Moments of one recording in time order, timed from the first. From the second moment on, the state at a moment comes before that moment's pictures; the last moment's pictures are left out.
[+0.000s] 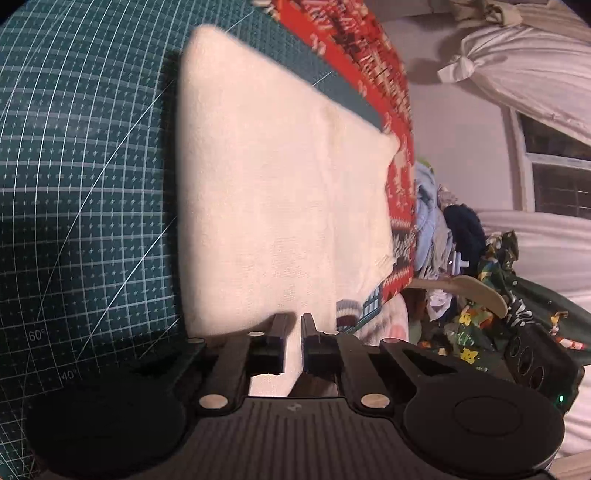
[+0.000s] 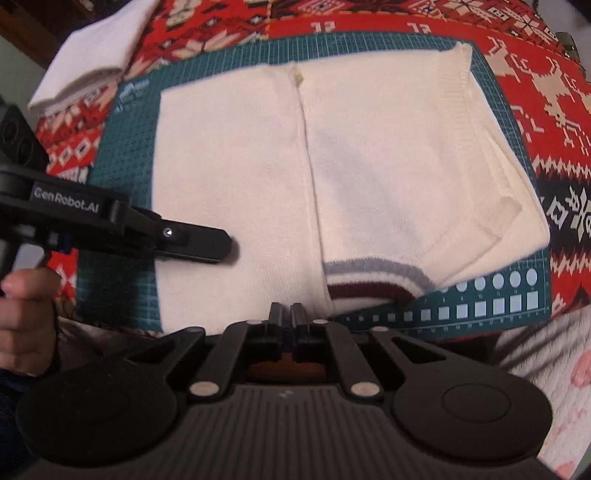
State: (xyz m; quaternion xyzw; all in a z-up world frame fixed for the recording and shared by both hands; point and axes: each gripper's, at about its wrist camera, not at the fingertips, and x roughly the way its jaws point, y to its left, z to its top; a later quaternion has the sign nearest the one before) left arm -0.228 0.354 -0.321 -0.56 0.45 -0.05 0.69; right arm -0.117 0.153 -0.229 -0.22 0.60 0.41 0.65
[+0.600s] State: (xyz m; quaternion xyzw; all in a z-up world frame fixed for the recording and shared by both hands) left arm -0.226 0.380 -0.327 -0.58 0.41 -0.05 0.70; right arm -0.099 0.150 -0.240 -0.19 0.61 0.40 0.66
